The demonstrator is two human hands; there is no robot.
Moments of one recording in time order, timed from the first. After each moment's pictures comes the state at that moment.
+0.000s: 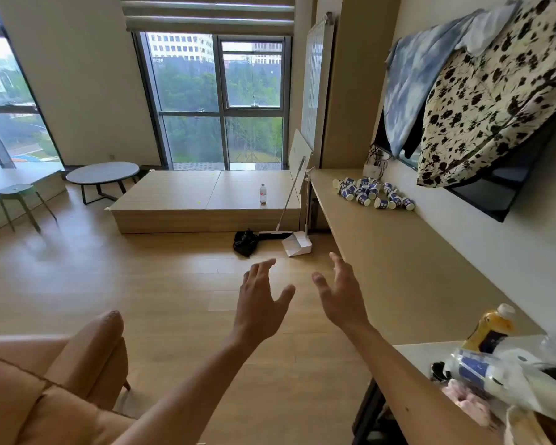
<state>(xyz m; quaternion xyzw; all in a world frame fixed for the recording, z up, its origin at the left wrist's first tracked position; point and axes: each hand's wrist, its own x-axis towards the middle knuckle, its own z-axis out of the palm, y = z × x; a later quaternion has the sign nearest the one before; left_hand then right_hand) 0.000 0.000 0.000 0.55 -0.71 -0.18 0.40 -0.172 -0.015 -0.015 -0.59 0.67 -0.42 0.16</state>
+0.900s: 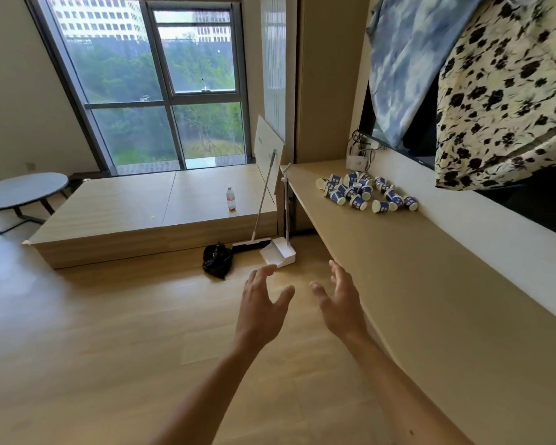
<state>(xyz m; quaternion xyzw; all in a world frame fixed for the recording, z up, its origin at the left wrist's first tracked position) -0.017 -0.400 -0.032 0.51 -0.71 -0.28 0.40 -0.179 -0.383 -0.066 -0.49 0.71 -0.46 0.21</state>
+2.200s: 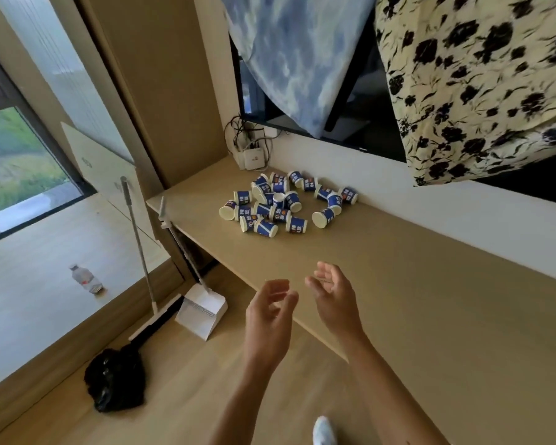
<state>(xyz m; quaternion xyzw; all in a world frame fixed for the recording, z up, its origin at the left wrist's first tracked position) -0.247 -0.943 -0.078 0.31 -0.72 -0.55 0.28 -0.363 -0.872 -0.102 -0.17 0.77 -0.59 0.17</state>
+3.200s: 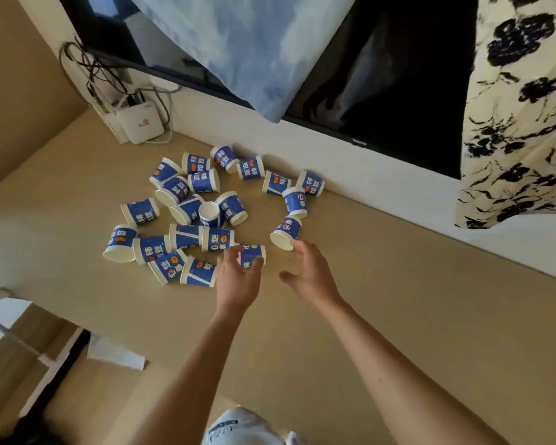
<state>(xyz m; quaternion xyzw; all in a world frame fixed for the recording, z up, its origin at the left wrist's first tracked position) -0.619 -1.223 -0.214 0.38 -0.78 -0.50 0.02 -0.682 -1.080 -0.207 -0.10 0.89 -0.39 0.20</state>
